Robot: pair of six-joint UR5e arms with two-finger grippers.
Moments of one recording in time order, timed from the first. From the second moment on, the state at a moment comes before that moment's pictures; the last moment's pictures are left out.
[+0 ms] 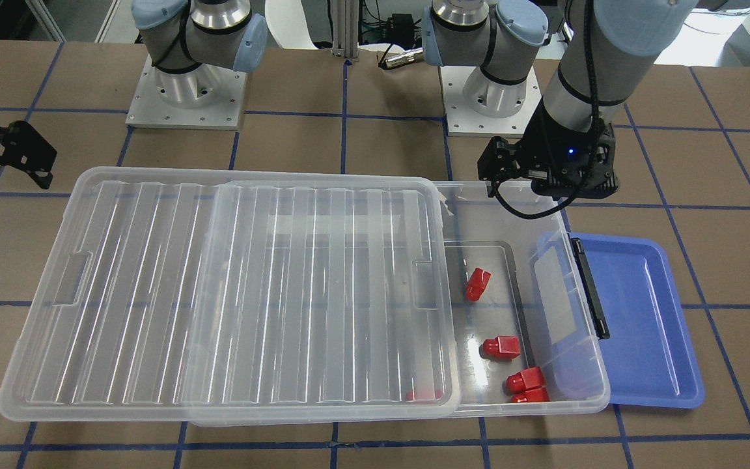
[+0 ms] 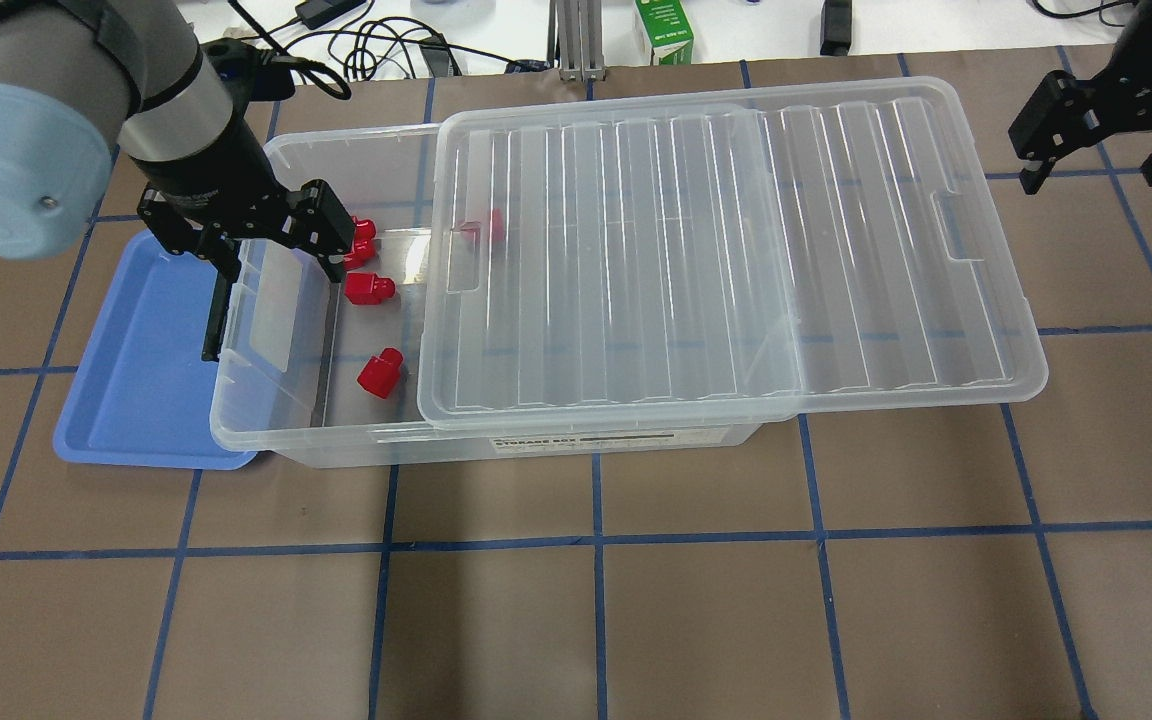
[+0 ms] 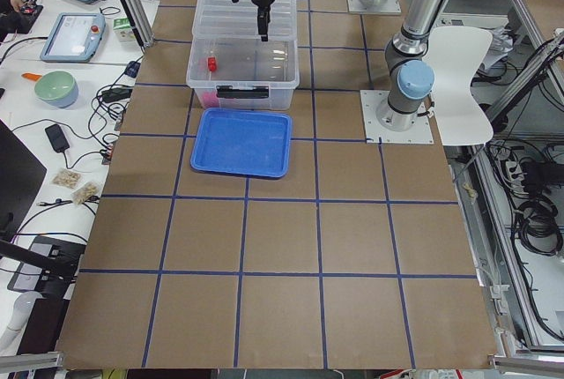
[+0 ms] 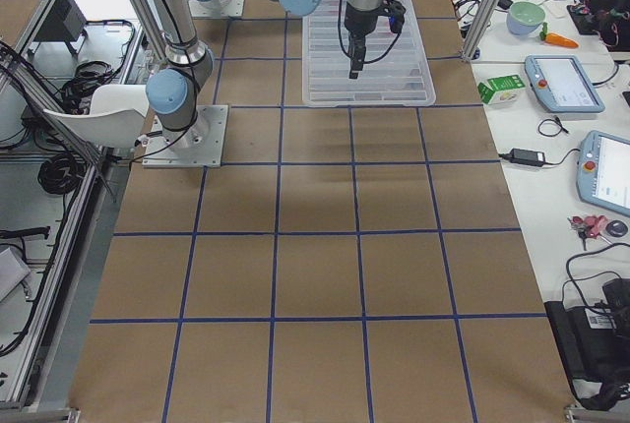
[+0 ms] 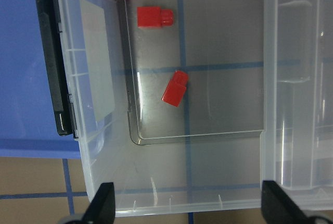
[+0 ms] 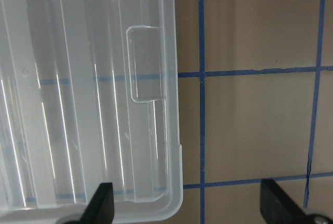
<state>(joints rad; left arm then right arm) -1.55 -1.62 -1.66 -1.48 1.58 0.08 1.30 -1.54 1.48 -1.49 -1.66 -0.24</state>
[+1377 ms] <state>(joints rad) -1.53 -1.74 -1.91 -1.07 1.58 0.10 1.32 -1.59 1.49 -1.43 -1.68 -0.17</state>
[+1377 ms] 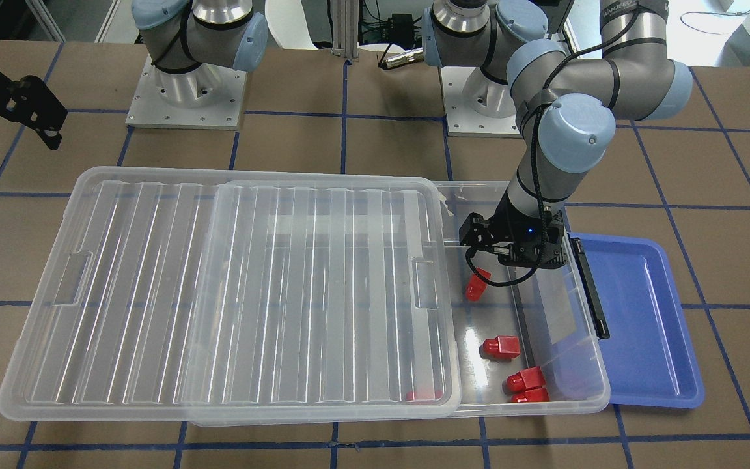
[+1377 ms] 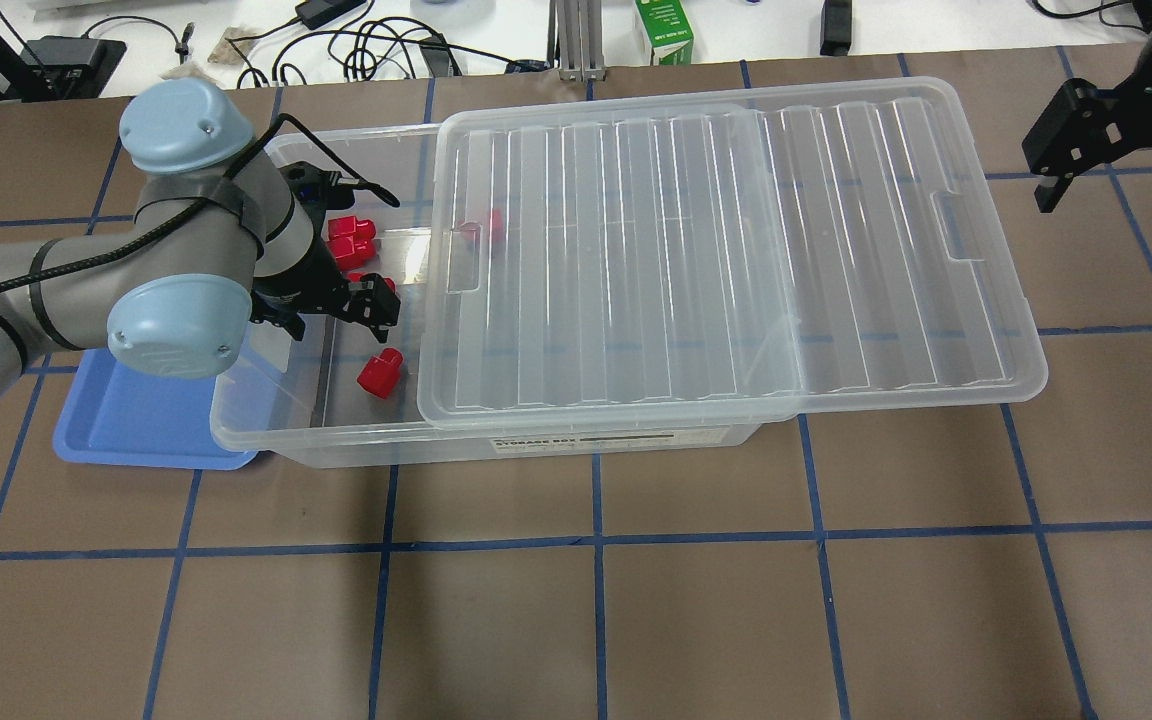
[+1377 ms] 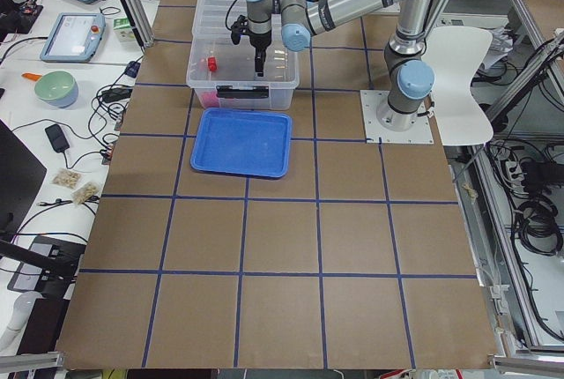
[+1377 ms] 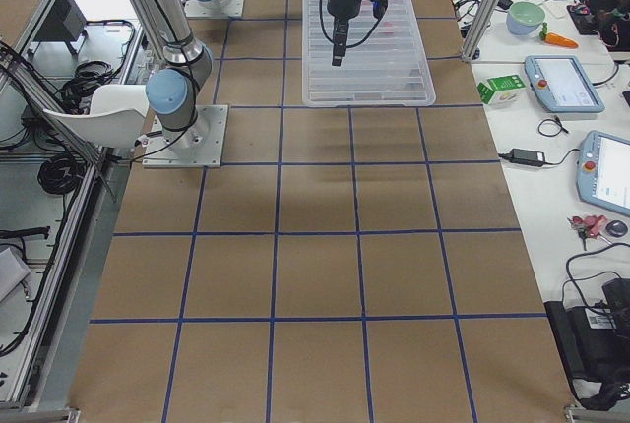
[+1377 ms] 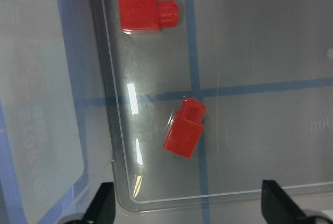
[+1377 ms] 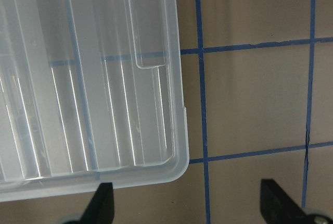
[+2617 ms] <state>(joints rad) -1.53 -1.87 -1.95 -0.96 1.58 0.06 1.33 -1.59 1.49 -1.44 -1.66 -0.17</state>
